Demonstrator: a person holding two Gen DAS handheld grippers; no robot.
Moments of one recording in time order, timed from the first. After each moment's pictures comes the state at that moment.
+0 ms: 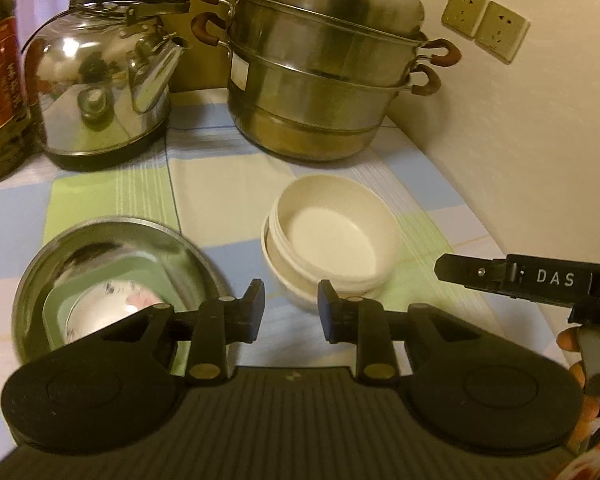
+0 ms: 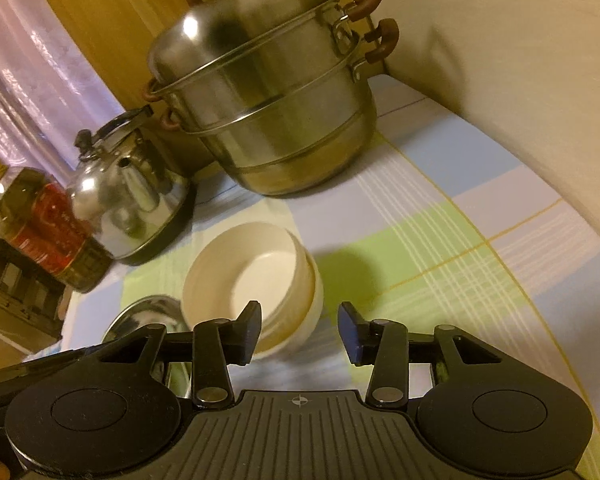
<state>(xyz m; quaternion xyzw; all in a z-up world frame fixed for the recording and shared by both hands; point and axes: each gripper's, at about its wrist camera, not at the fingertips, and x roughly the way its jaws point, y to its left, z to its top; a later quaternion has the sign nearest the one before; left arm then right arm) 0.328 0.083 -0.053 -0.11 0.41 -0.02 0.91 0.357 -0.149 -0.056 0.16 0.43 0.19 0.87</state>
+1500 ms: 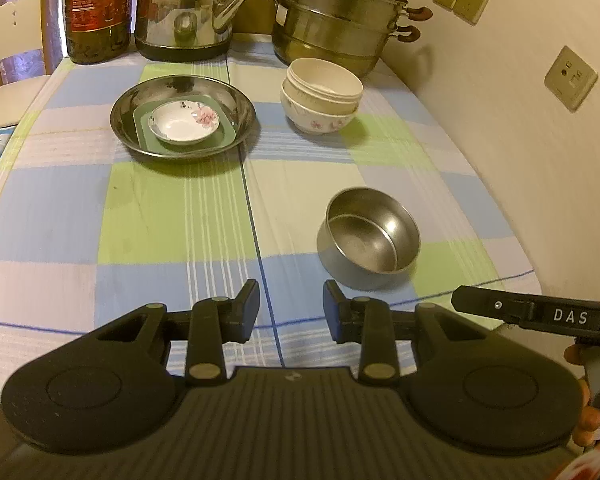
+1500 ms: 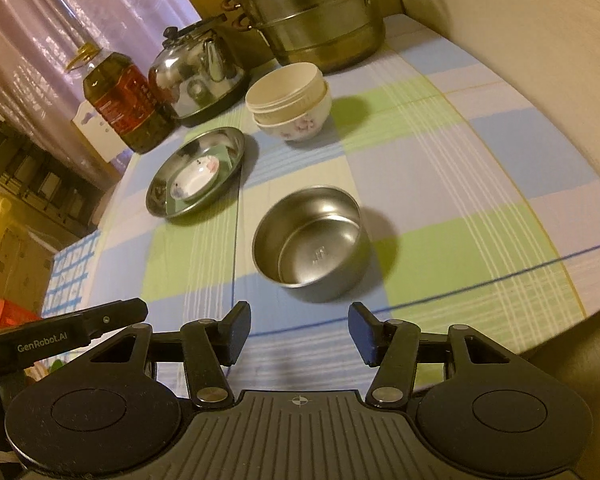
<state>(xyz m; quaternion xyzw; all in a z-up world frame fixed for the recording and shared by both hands) 0.078 0.009 -0.045 -0.15 0.43 0.05 0.89 0.127 -0.223 -0.055 0.11 0.48 0.26 0.83</state>
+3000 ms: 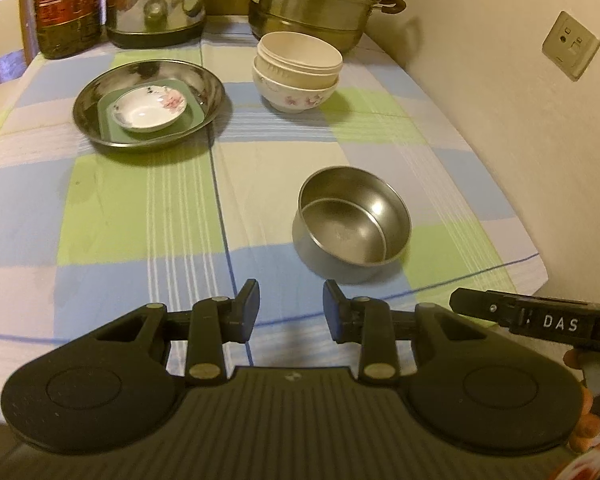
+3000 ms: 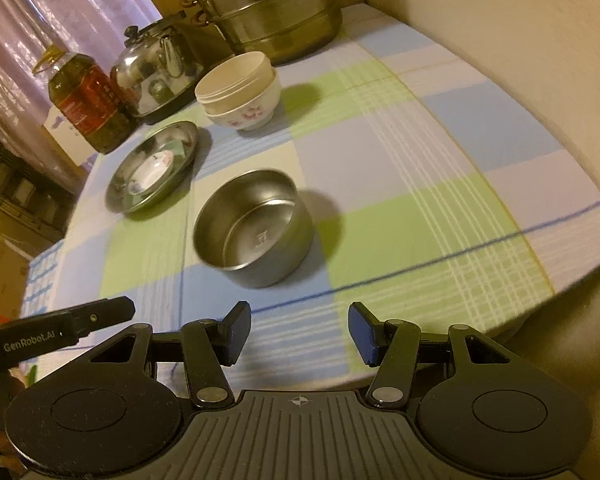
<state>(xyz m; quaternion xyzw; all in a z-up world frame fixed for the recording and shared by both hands) 0.112 -0.014 -0.073 -0.13 0.45 0.03 0.88 0.139 -0.246 -0.080 0.10 0.48 0.22 0.84</state>
